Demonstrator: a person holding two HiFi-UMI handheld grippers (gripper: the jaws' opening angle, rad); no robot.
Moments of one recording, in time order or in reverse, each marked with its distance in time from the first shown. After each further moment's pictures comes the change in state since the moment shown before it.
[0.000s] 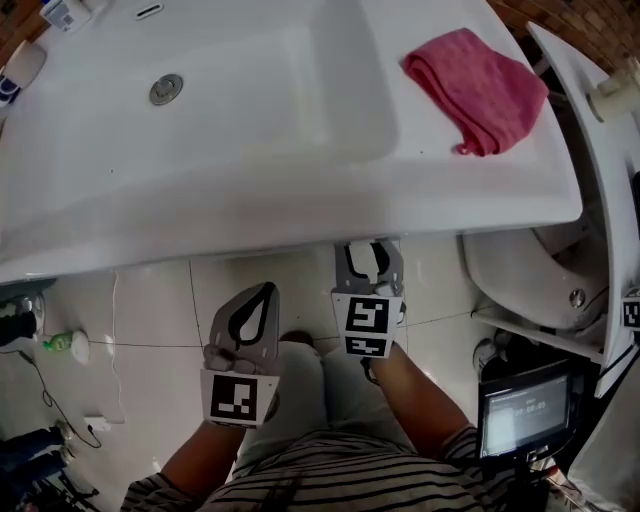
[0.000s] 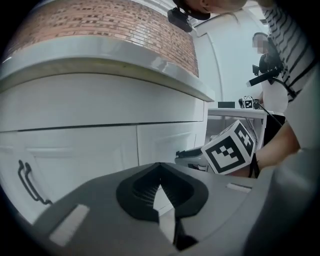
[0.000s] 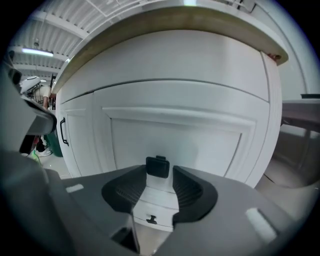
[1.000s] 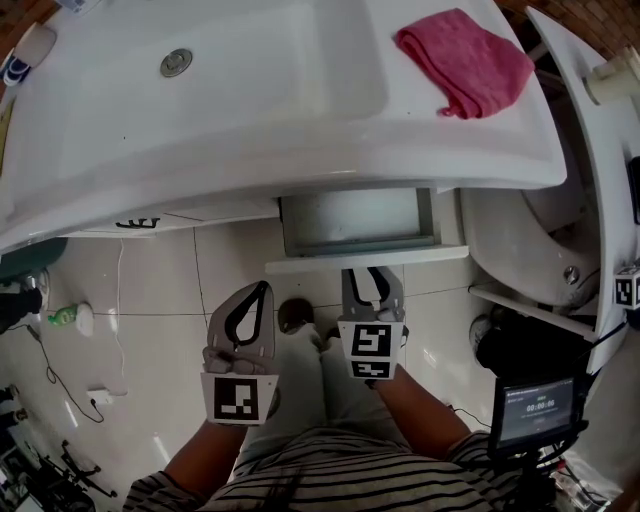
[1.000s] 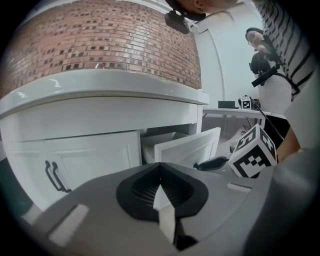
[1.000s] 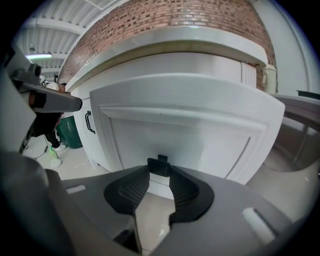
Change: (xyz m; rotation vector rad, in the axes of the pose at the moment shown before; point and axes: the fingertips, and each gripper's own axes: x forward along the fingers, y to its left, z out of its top) left arm -0.060 -0.023 0.004 -0.010 0.047 0.073; right arm -0.101 0.025 -0.054 0.008 0.171 0.080
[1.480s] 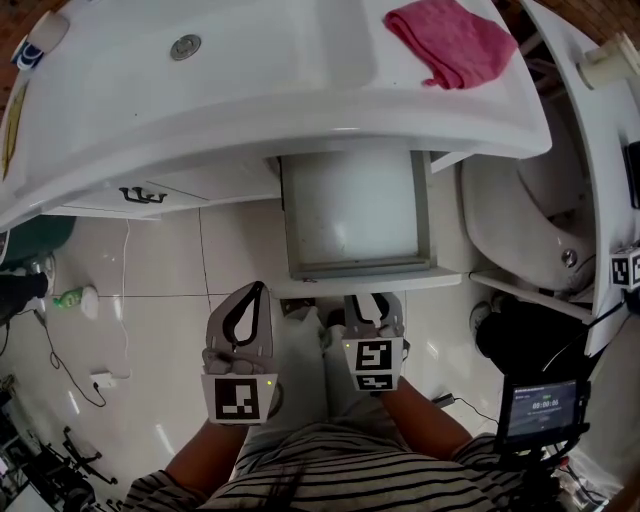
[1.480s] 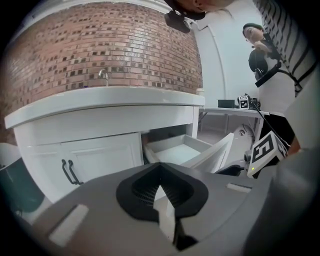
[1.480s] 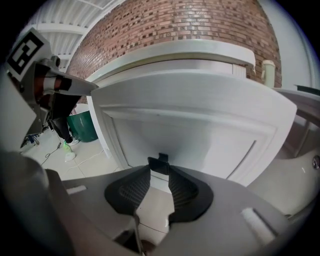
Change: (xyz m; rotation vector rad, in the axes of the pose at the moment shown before) left arm -0.051 -0.018 0.002 0.001 0.032 0.056; right arm -0.070 0.027 -0.055 -0.003 0.083 0.086
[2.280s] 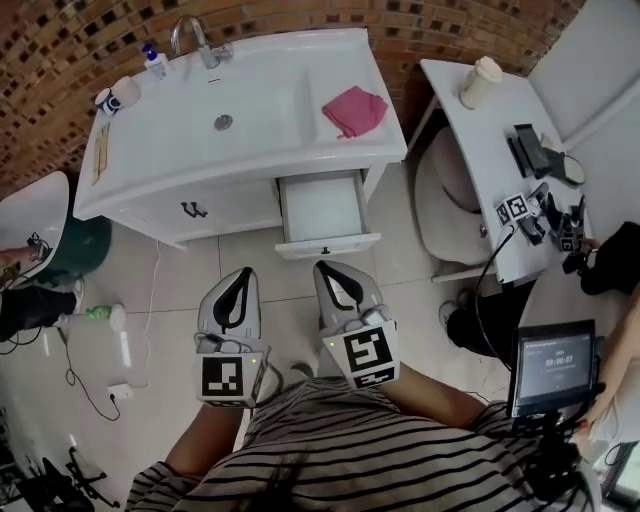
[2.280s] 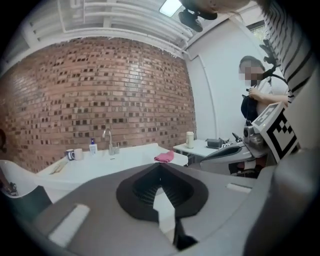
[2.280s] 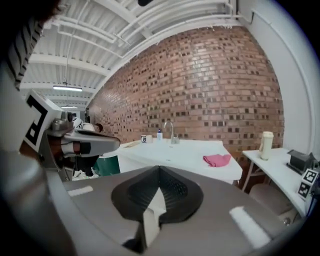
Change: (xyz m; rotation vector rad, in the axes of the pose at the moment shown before) left arm -0.220 -0.056 0.236 0.027 -0.205 0.013; right arm -0.312 0.059 0.261 -0.056 -0.411 0.154
